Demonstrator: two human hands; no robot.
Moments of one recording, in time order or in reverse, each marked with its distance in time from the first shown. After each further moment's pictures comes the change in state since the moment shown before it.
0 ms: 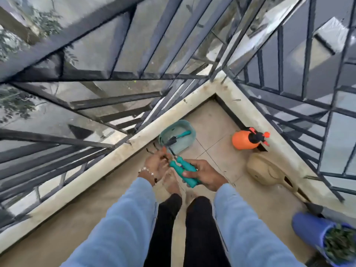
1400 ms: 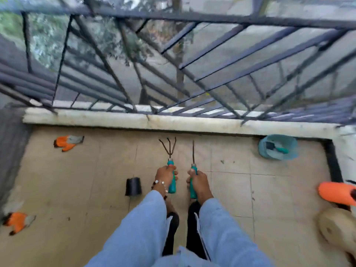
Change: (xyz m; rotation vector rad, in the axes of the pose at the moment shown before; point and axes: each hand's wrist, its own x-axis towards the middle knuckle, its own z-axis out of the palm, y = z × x) left_hand -0.241 -0.262 -0.542 -0.325 0.464 0.143; right_hand -0.057 0.333 0.528 -0.543 0.135 0.067
